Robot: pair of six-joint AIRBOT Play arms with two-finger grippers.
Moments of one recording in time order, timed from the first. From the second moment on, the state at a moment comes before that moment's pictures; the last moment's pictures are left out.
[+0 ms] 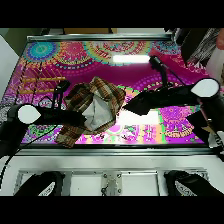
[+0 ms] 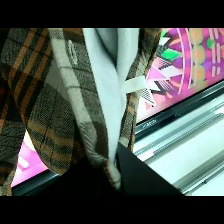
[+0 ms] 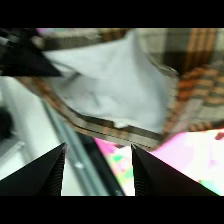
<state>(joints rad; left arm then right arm) -0.27 -0.89 0.90 1.10 -1.17 -1.48 0.21 -1.08 1.15 -0.61 1.24 0.91</state>
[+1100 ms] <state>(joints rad) -0.27 -0.89 0.85 1.10 -1.18 -1.50 0.58 -1.46 1.15 -1.12 0.51 1.02</state>
